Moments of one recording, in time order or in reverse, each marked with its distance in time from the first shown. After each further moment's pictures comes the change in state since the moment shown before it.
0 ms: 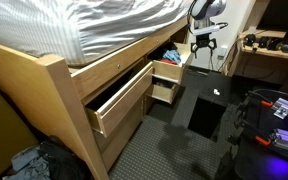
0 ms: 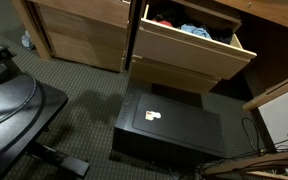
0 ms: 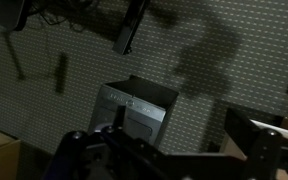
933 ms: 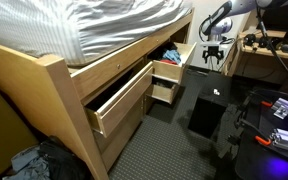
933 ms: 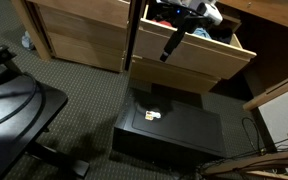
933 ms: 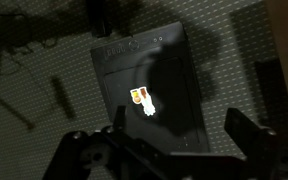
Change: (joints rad) arm -0.317 0.500 -0.078 0.546 0.196 0.004 0.187
